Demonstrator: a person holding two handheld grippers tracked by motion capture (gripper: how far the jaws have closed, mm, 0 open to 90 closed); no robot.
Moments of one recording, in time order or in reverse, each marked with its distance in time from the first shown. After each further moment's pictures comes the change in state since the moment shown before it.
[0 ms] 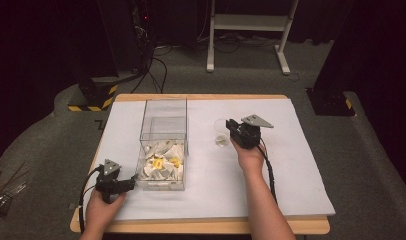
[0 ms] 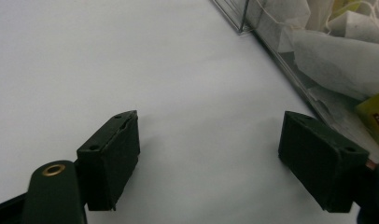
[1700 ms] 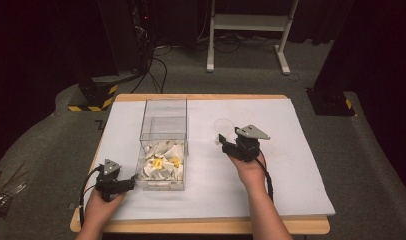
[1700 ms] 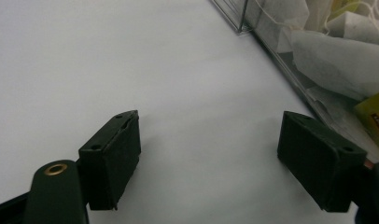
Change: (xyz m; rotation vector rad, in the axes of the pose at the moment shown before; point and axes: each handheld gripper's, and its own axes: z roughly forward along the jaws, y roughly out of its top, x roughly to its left) left arm 0.000 0.001 0.000 0.004 -0.007 -0.001; right arm 0.035 -0.007 -0.035 0.046 -0.042 -0.090
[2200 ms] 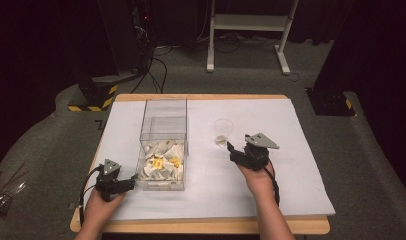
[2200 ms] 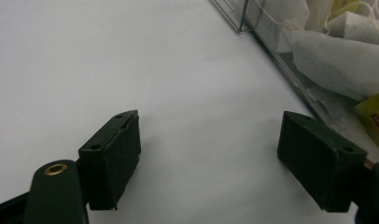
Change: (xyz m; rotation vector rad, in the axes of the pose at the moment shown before) left arm 0.000 0.000 0.000 0.003 0.000 0.003; right arm -0.011 -0.020 -0.028 0.032 -0.064 0.011
